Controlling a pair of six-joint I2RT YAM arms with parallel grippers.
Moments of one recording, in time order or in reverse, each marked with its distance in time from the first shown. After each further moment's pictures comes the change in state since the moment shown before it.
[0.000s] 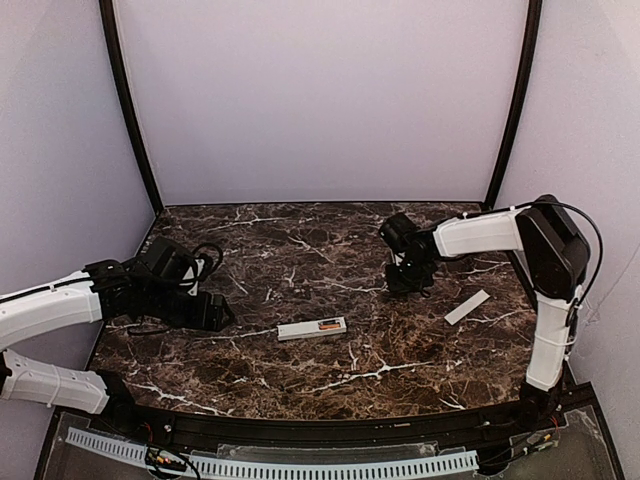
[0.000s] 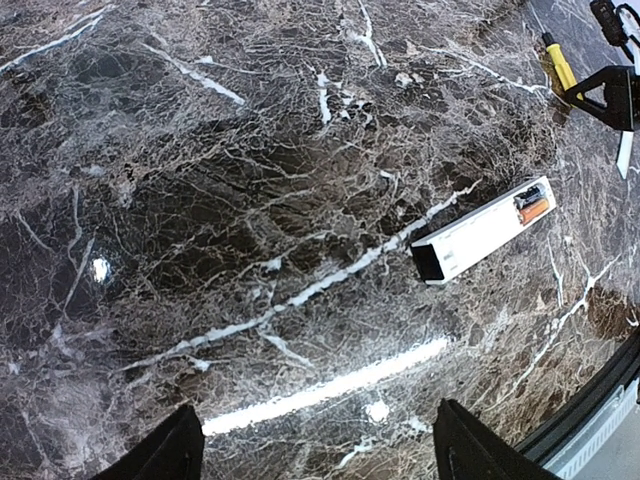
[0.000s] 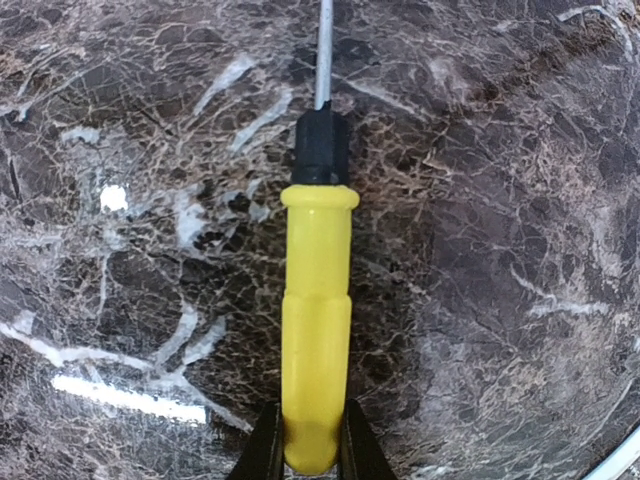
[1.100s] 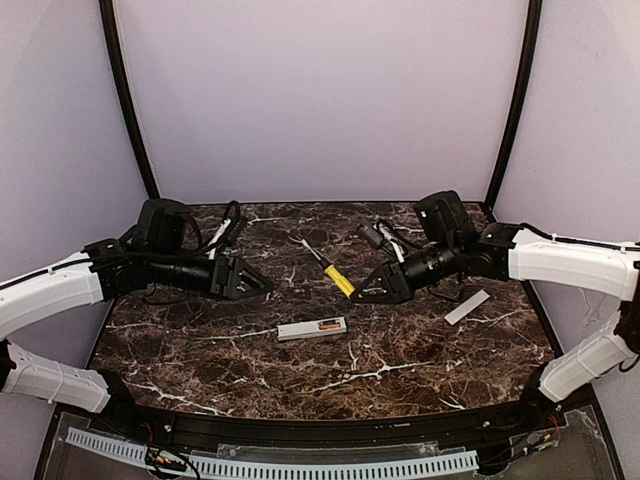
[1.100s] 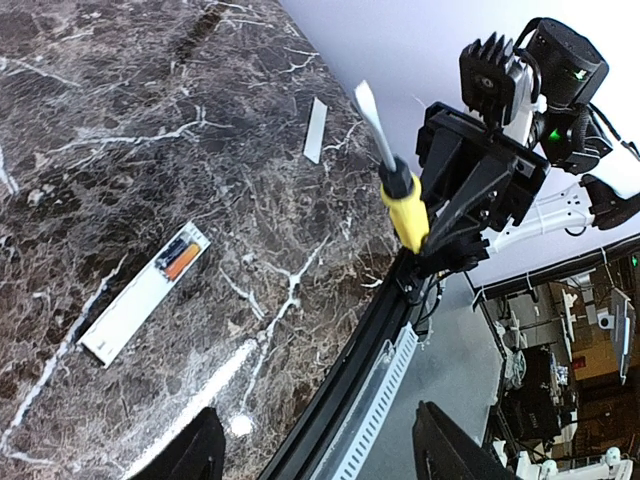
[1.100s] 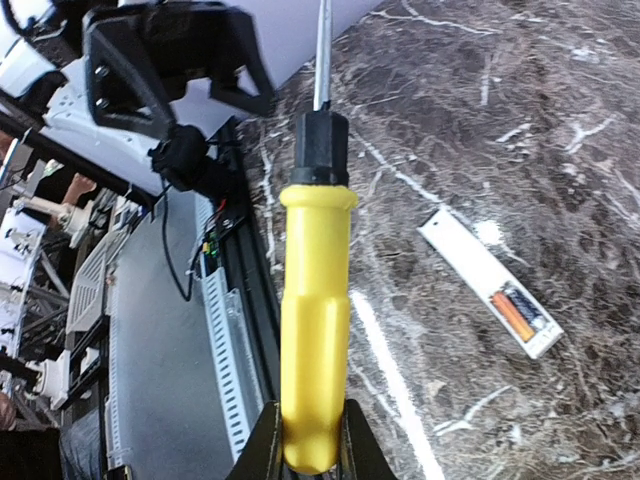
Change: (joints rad) left arm 0.000 0.060 0.156 0.274 0.578 0.004; right arm 0.162 -0.571 -0.269 0.260 -0.937 -0.211
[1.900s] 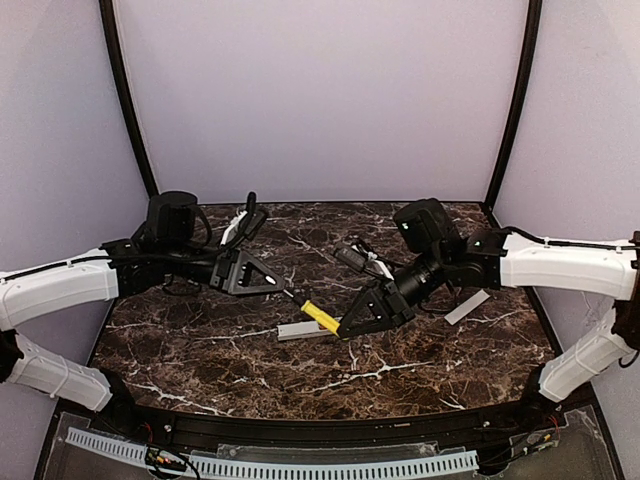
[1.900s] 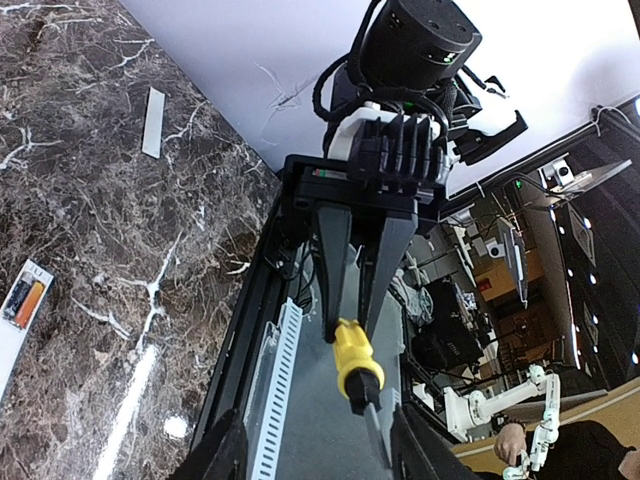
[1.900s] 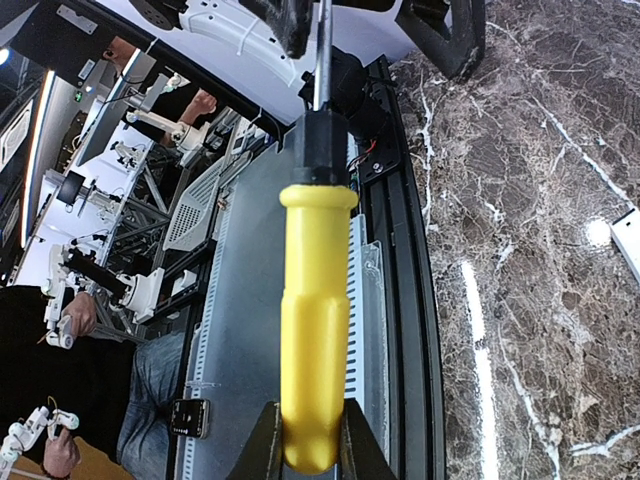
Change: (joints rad) left arm -0.007 0.100 0.000 0.309 0.388 -0.082; right arm 0.149 0.027 0.040 -0.007 -0.296 0.000
